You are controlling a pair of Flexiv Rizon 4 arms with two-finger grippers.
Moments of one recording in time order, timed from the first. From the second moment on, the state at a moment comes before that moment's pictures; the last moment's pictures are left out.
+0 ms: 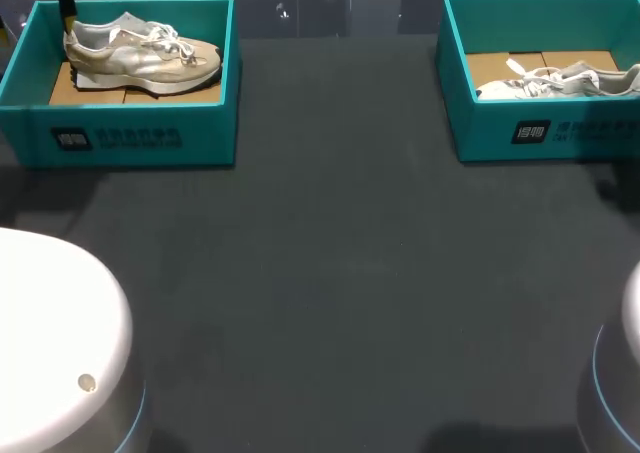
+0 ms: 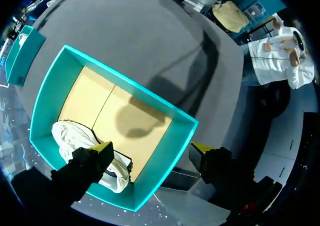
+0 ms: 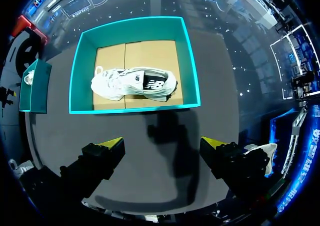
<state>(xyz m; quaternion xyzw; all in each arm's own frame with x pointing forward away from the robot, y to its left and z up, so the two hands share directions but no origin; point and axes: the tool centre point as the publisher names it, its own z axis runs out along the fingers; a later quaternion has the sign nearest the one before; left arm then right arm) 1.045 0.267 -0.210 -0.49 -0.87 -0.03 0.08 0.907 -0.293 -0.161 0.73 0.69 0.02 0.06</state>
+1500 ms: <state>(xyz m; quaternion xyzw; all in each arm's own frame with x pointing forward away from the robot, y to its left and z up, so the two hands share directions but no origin) 1.187 0.285 -0.296 -0.69 -0.72 -0.07 0.03 0.907 -0.293 -0.161 0.73 0.69 0.02 0.06</state>
